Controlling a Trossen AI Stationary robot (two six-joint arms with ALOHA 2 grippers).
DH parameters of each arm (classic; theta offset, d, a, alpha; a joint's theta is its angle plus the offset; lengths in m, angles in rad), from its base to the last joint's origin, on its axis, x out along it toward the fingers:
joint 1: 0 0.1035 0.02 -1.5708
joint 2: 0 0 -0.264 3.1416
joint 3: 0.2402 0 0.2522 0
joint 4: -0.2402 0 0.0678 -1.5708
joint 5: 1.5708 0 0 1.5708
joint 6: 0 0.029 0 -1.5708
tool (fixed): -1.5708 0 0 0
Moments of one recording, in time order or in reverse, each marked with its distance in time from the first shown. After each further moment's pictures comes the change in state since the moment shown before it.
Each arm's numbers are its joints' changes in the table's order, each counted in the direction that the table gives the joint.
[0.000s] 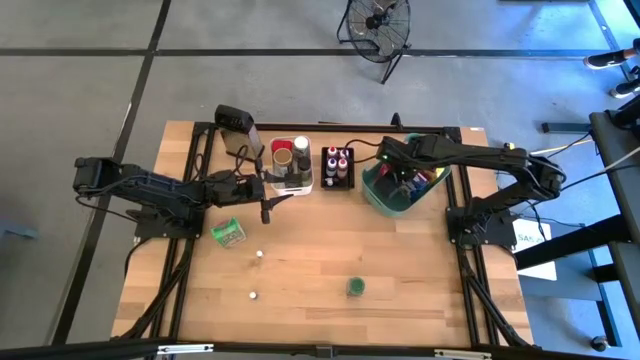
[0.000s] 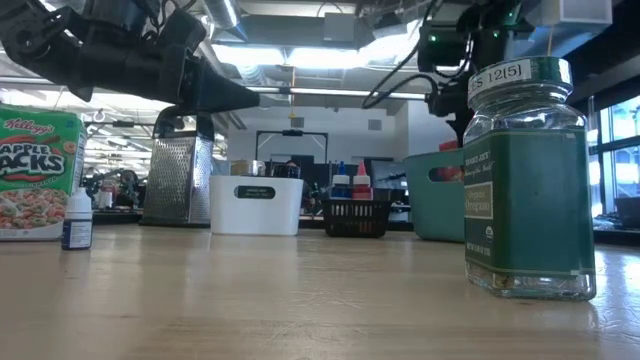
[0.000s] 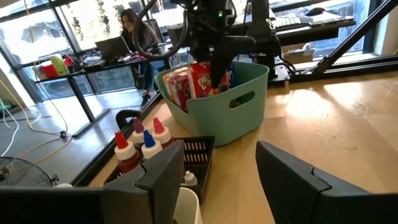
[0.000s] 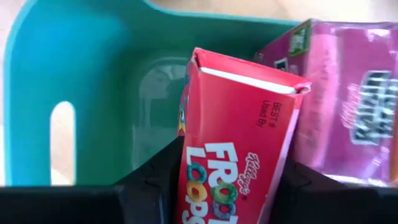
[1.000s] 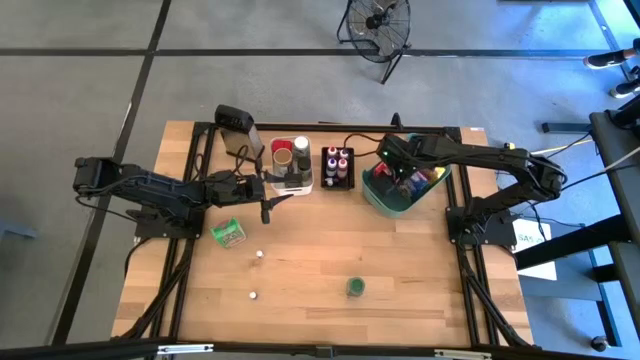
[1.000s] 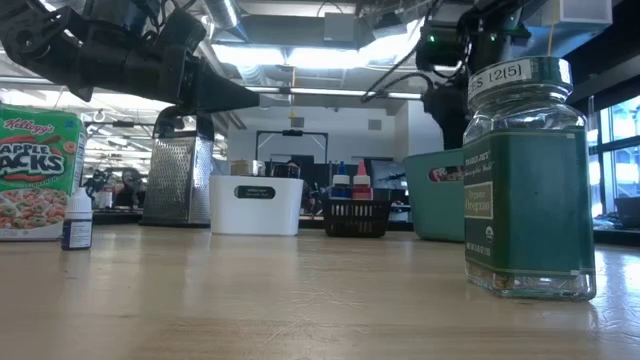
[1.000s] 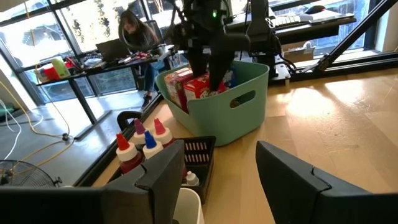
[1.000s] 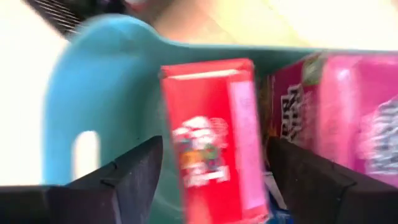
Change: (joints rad) left arm 0.000 0.000 0.000 0.000 0.000 0.018; right arm -0.026 -0.007 -0.017 0.091 0.039 0.015
